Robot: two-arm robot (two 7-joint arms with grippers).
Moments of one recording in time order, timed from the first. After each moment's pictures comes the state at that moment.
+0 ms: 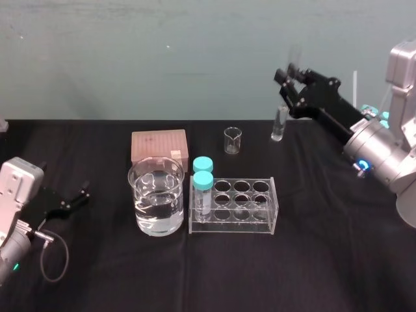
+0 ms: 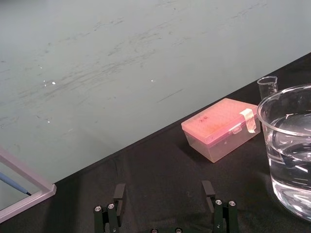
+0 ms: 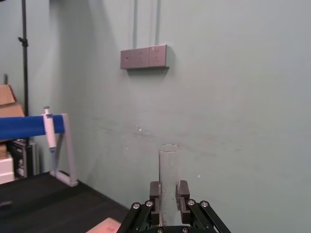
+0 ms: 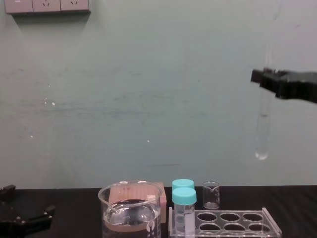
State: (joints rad) left arm -0.20 0.60 0.45 -1.41 -0.25 -0.12 0.03; right arm 0.40 0.39 -0.24 -1.44 0.44 -0.10 0.44
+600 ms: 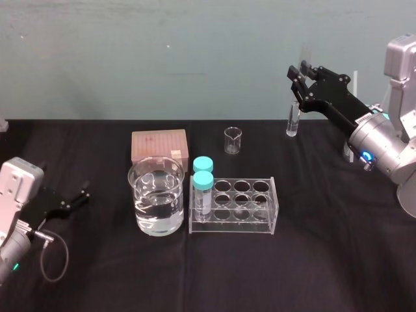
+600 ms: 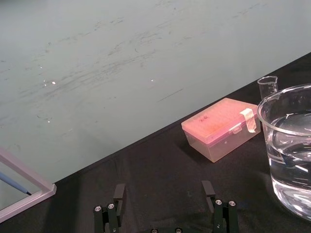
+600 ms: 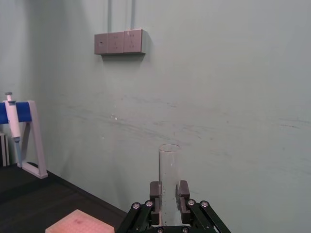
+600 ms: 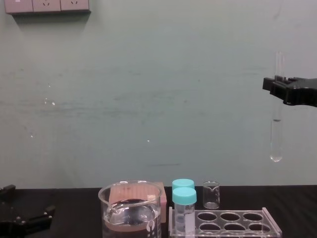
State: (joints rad) left arm -0.20 0.60 0.45 -1.41 -0.25 -0.12 0.03; right arm 0.46 0.38 -0.23 -1.33 0.39 -0.09 0.40
